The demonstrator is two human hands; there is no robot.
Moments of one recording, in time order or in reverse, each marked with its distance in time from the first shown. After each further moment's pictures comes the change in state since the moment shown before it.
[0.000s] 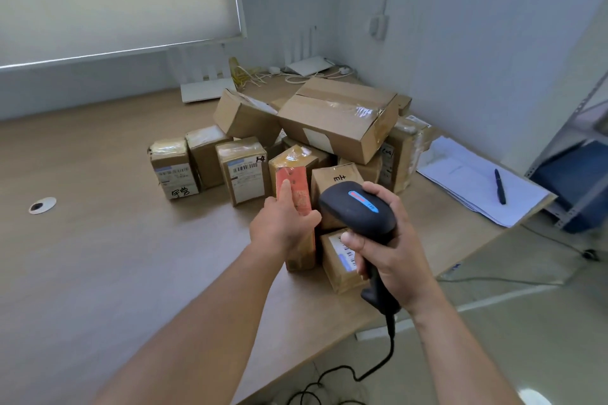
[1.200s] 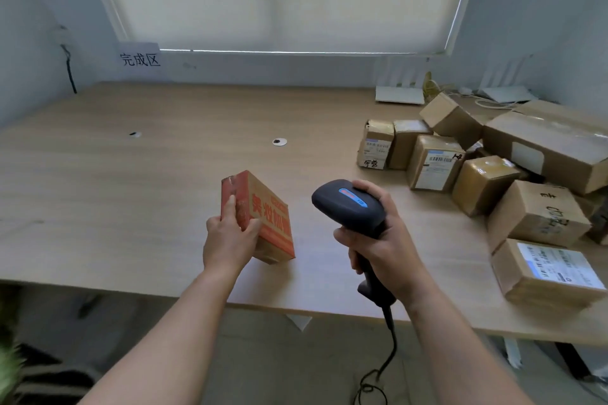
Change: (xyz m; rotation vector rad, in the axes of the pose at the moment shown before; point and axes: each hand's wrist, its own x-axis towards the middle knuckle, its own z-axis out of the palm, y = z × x) left_hand -0.273 -0.290 -0.141 -0.352 0.591 -0.588; right_hand -0.126 -0.038 0.252 0.151 -0.637 0.052
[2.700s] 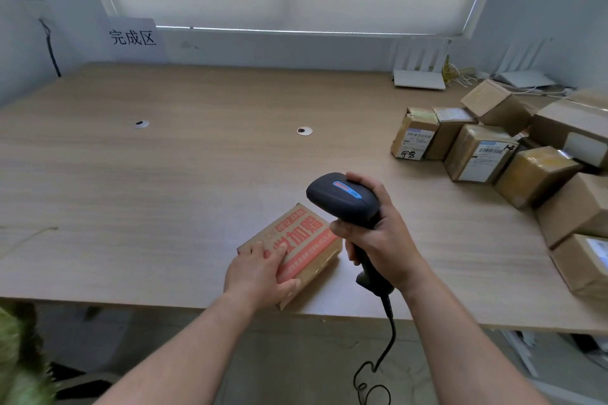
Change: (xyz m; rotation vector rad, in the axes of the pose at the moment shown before) left_hand 0.063 -0.111 -0.028 0.901 -0.460 0.384; right_hand 0.061 0.035 0.124 -0.006 0.000 0.052
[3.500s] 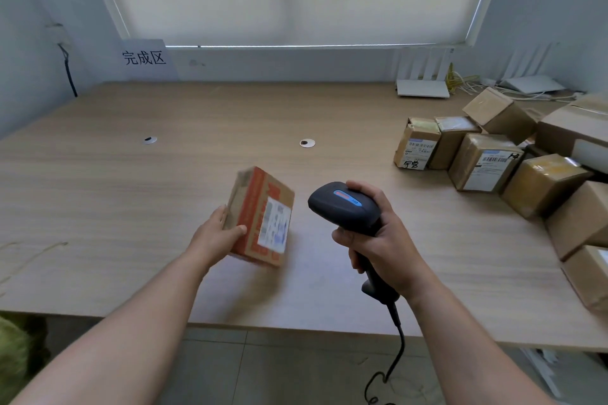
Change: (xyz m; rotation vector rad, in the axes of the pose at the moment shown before) left_hand 0.034 -0.063 -0.058 -0.968 0.181 -0.336; right_hand 0.009 -0.001 -0.019 -0.021 -0.029 0.015
